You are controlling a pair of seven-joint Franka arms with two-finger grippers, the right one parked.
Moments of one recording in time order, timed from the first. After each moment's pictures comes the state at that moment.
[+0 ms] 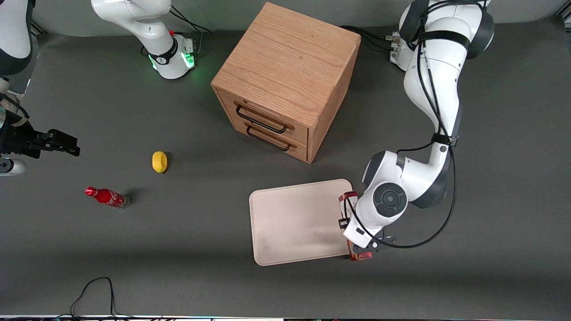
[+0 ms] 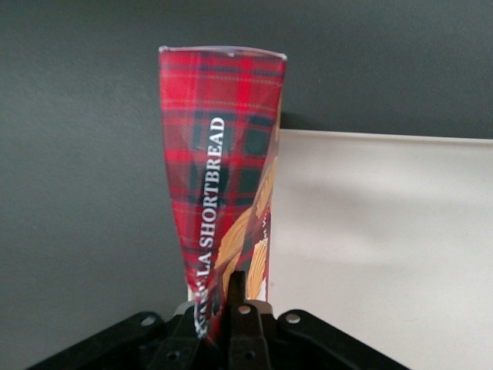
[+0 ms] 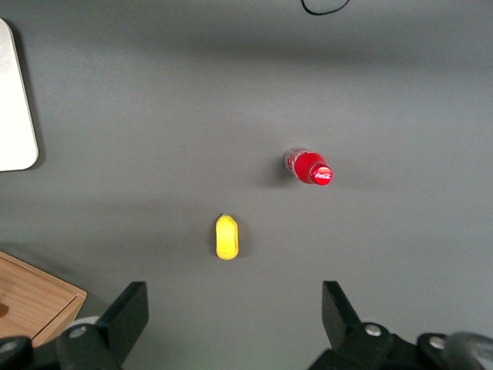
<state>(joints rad) -0.41 0.93 -0.01 -1.07 -0.02 2.03 -0.60</state>
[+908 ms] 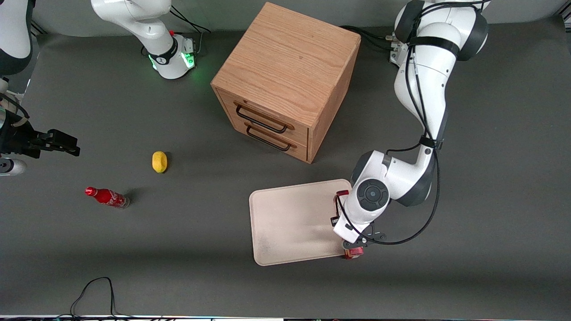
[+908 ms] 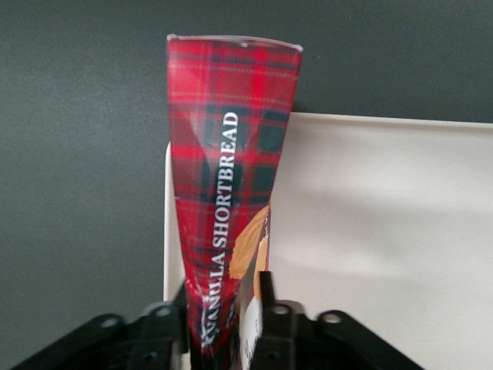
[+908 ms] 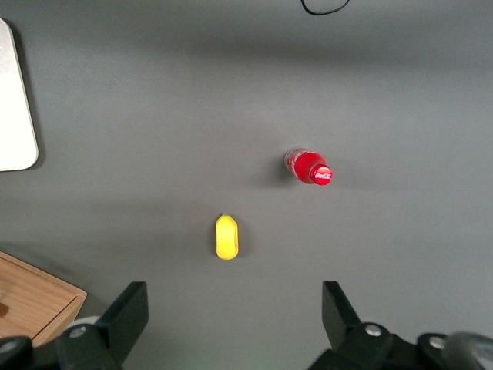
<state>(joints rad) -0.44 0.95 -0.01 -1.12 0.02 2.11 -0.65</state>
